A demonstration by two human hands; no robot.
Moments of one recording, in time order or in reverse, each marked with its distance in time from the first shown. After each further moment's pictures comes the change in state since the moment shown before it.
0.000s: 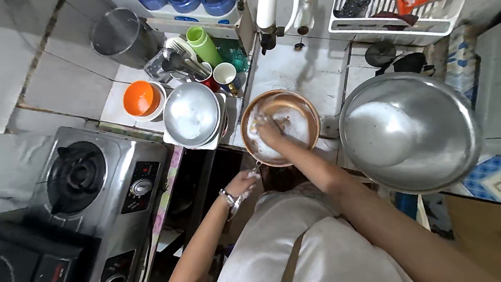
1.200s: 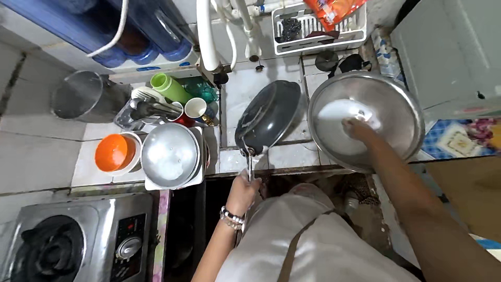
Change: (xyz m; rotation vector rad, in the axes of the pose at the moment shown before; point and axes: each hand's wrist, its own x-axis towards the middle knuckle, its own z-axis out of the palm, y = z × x) left_hand -0.027 0.108 0.037 0.230 0.203 0.206; right_hand -0.232 0.226 -0.117 0.096 0.122 0.972
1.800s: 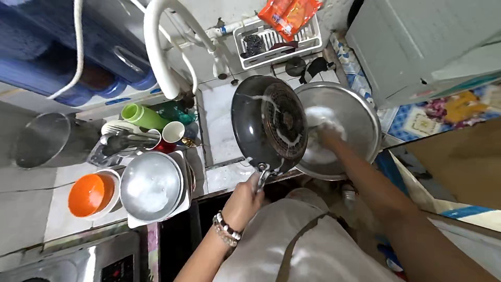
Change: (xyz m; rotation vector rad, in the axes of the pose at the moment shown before) left_hand -0.006 0.056 0.009 0.563 -0.226 0.516; right_hand -0.033 -0.022 0.033 0.022 -0.085 -0.015
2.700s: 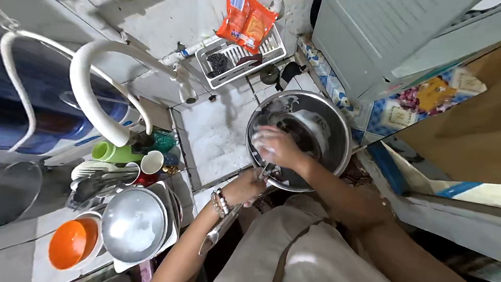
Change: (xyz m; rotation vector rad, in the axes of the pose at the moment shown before) left_hand 0.103 0.035 -0.015 -0.293 -0.659 -0.204; right_hand -0.052 -0.107 -0.032 0.418 0.617 -0.892
